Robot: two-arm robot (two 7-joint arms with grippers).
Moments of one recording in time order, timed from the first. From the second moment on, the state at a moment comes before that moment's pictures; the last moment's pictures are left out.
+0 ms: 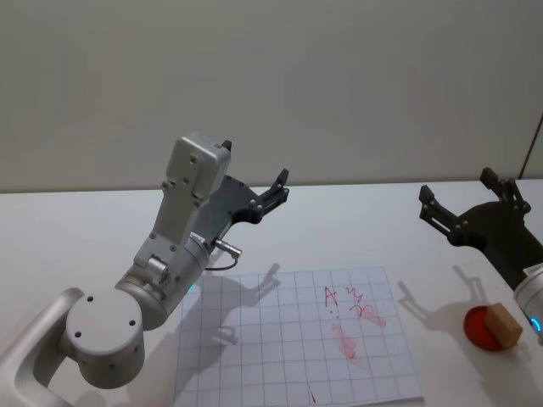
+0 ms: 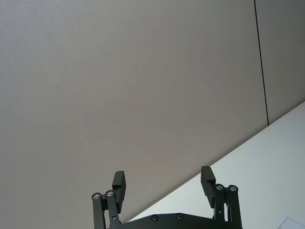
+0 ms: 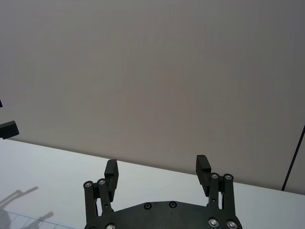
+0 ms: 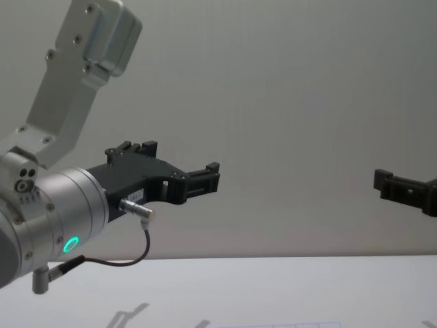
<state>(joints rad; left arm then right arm) -0.24 0.38 0.45 -1.63 -0.20 0.01 -0.01 -0.01 0.34 -0.23 -1.77 0.29 0.03 0.07</state>
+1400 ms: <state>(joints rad) -0.24 0.38 0.45 -1.63 -0.20 0.01 -0.01 -0.02 0.34 -0.22 -1.77 0.29 0.03 0.07</state>
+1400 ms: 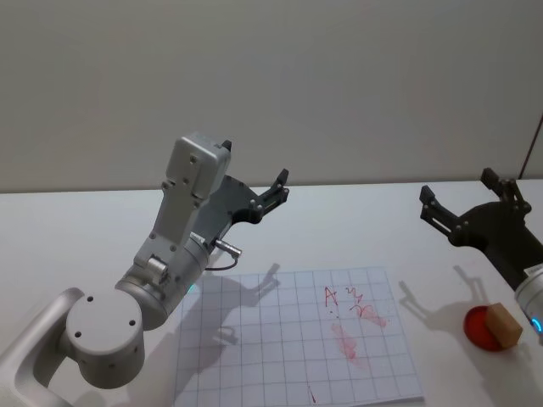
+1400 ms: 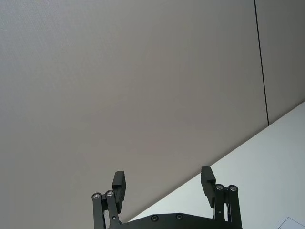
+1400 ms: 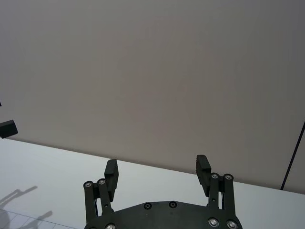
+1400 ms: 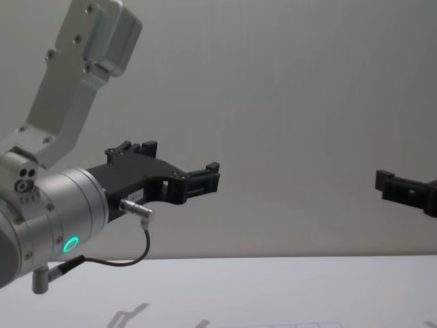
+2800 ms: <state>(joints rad) -0.24 0.38 0.45 -1.63 -0.20 0.01 -0.01 -0.36 0.66 -0.03 -1.84 0.51 0.11 0.21</state>
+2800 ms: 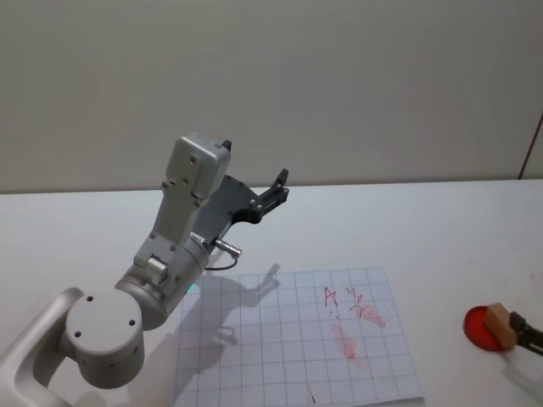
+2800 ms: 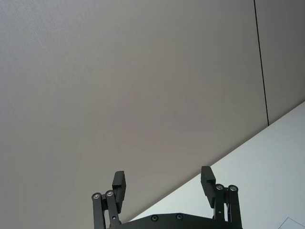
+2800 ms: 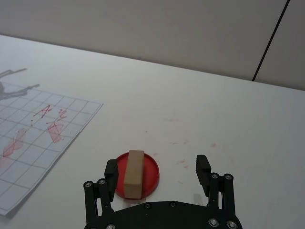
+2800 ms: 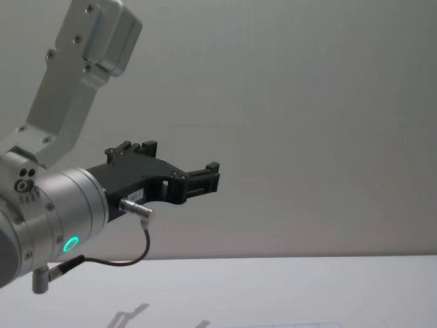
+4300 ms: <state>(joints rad) -0.24 0.38 0.45 -1.63 -0.20 0.01 -0.01 -0.27 0.60 -0.10 -1.78 0.38 0.23 0.24</state>
